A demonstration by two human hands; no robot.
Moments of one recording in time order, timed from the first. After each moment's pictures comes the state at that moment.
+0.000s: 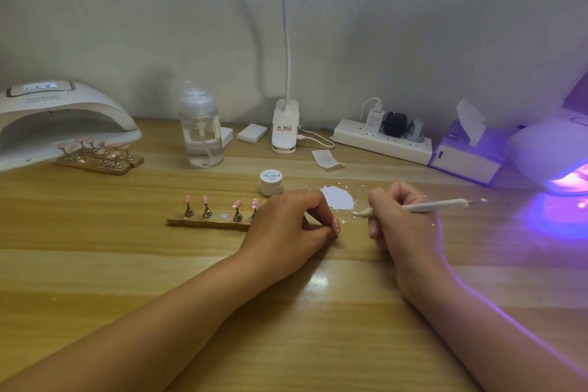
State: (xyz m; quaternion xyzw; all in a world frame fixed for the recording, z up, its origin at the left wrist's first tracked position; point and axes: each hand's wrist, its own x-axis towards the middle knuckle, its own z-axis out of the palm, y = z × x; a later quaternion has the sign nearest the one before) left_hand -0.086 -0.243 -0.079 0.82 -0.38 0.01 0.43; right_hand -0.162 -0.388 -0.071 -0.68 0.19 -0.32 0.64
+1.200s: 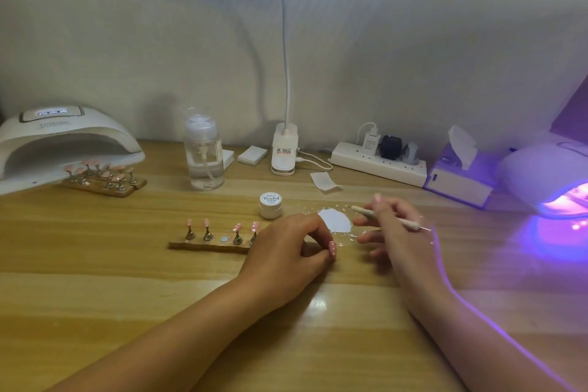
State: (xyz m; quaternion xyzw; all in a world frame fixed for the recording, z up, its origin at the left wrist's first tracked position) left_hand -0.089 -0.242 -0.077 0.83 -0.38 0.01 0.41; right_hand -0.159 -0.403 -0.068 -0.70 0.20 -0.31 0.62
